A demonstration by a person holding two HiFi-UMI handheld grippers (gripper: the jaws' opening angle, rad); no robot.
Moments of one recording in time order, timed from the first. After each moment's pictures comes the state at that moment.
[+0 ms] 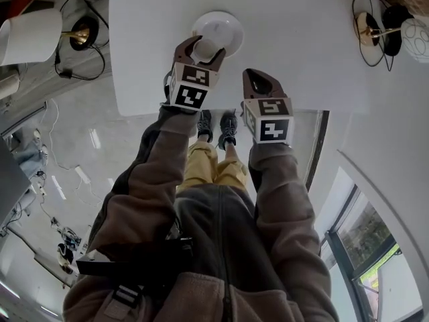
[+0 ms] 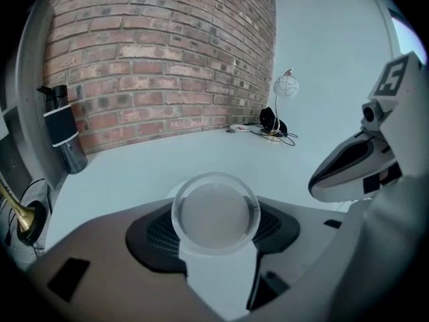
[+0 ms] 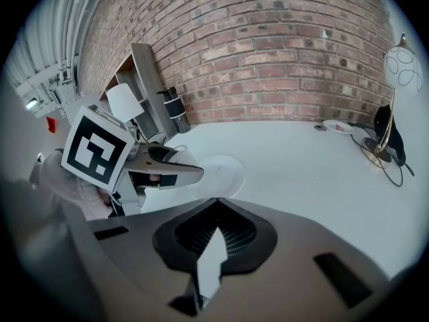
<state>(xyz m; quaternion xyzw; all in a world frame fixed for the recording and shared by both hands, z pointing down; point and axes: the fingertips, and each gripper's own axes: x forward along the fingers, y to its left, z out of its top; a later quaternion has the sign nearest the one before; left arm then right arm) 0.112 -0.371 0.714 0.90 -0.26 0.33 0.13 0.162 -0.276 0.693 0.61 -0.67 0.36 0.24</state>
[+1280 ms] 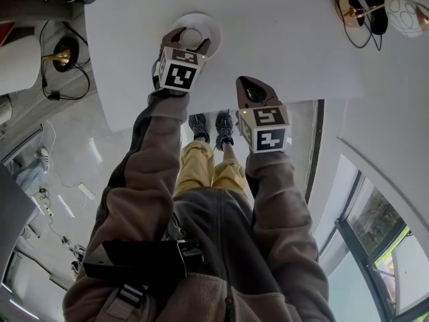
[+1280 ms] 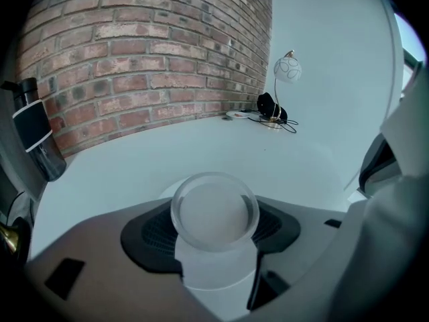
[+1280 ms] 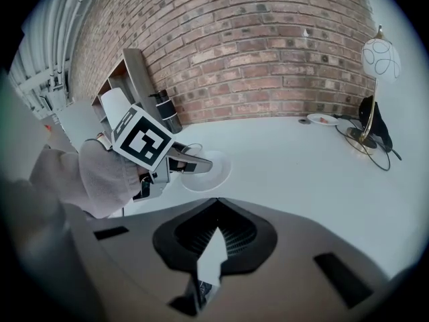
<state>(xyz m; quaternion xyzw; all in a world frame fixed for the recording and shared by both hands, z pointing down) 0.143 -0.397 0.754 0.89 -0.22 0.38 0.12 0.180 -0.241 0.697 0.63 -0.65 0.37 0.23</state>
